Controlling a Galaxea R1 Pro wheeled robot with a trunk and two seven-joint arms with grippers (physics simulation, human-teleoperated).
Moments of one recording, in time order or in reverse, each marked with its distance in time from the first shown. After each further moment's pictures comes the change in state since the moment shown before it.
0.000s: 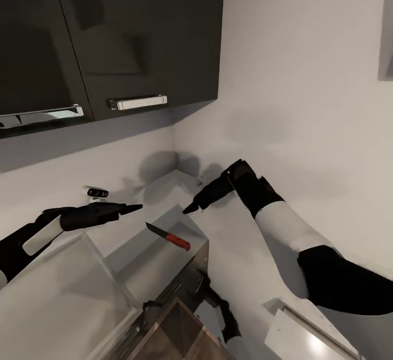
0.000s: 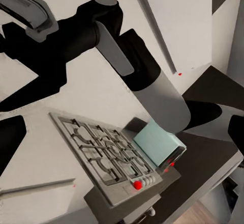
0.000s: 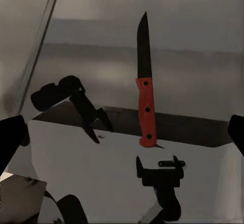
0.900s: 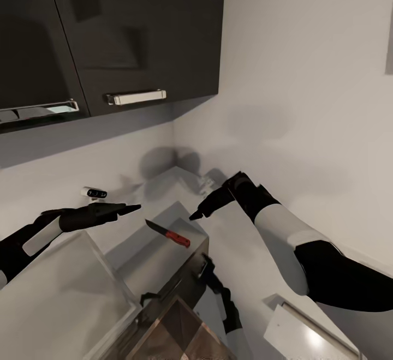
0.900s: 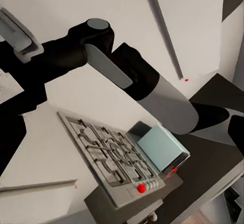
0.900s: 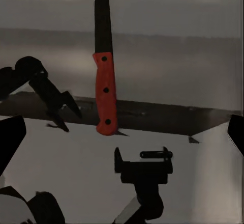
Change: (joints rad) left arm -0.001 -0.003 0.000 0.040 0.001 -0.006 0.000; right arm -0.016 0.000 -0.024 0.212 -0.020 -0.185 -0.211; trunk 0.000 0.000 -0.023
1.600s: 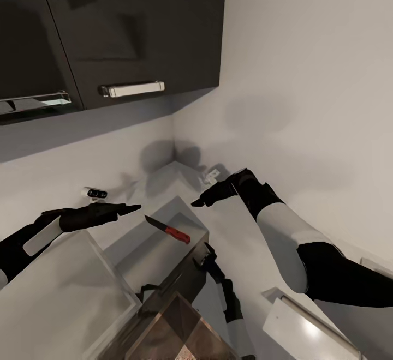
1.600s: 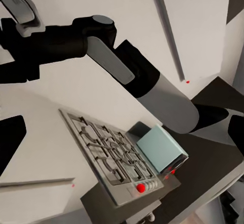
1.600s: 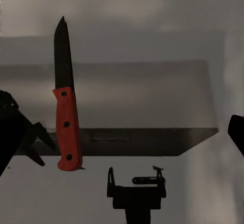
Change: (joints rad) left arm 0.000 -0.002 0.000 0.003 -0.001 0.000 -0.001; right arm 0.001 0.000 -0.120 -0.036 -0.012 -0.061 -0.134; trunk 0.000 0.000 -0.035
